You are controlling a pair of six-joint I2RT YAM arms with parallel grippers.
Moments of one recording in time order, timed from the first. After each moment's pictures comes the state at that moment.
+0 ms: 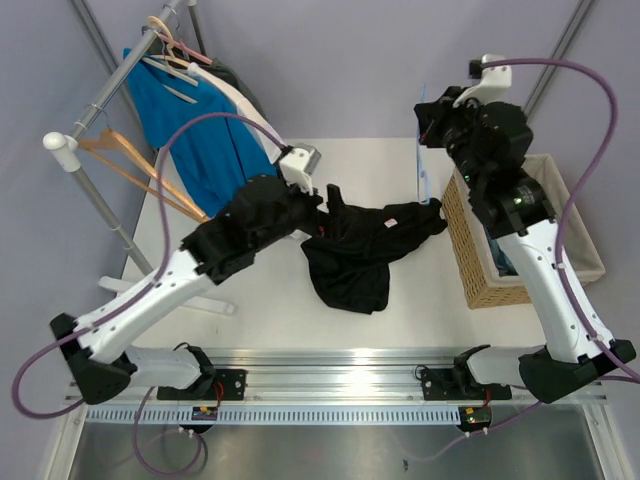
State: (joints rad) left arm -0.89 1.27 1.34 -0.35 -0.09 -0.37; right arm 0.39 1.30 1.71 -0.37 0.12 0.28
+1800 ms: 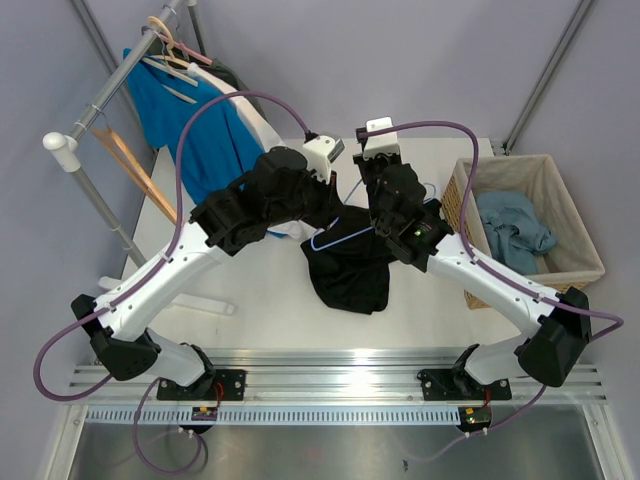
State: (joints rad) left arm -0.88 1.43 1.70 -0.73 0.02 -0.31; right arm 0.80 1.40 1.26 0.29 0.76 -0.34
